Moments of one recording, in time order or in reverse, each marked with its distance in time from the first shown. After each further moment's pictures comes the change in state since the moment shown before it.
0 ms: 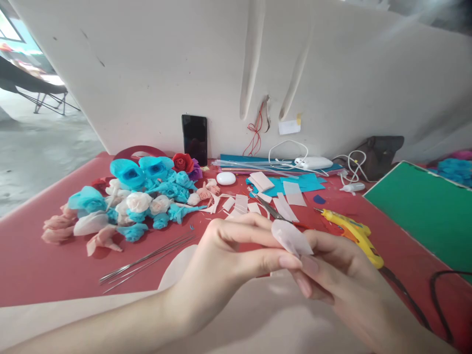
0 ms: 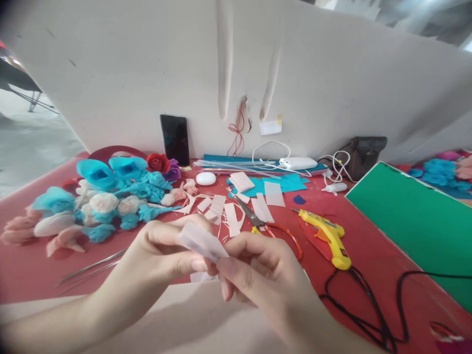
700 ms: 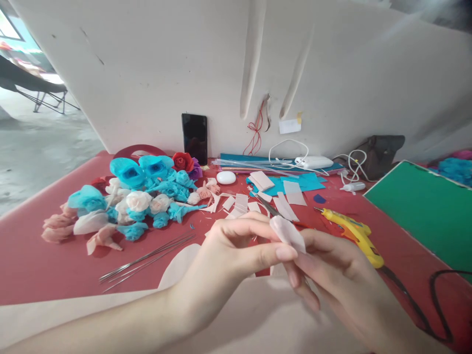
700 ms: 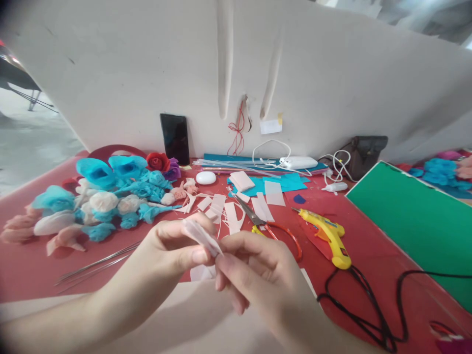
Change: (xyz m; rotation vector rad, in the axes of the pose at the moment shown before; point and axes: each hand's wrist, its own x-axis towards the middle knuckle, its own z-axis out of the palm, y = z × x) left_hand 0.001 -0.007 0.003 -0.147 0.066 -0.149; right_hand 0.001 0.004 0.003 -0.008 0.013 -0.051
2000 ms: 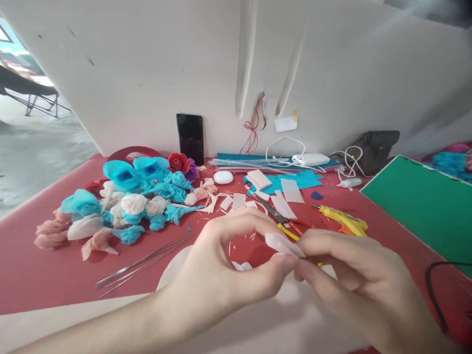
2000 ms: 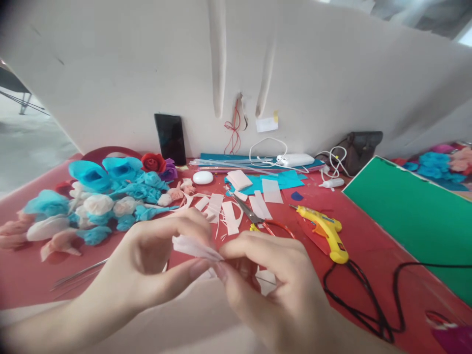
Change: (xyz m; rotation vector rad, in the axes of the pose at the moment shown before) left_hand -0.003 0.018 0.004 0.480 0.014 0.309; right_hand -0.007 -0.014 0.003 -0.865 0.240 -0.466
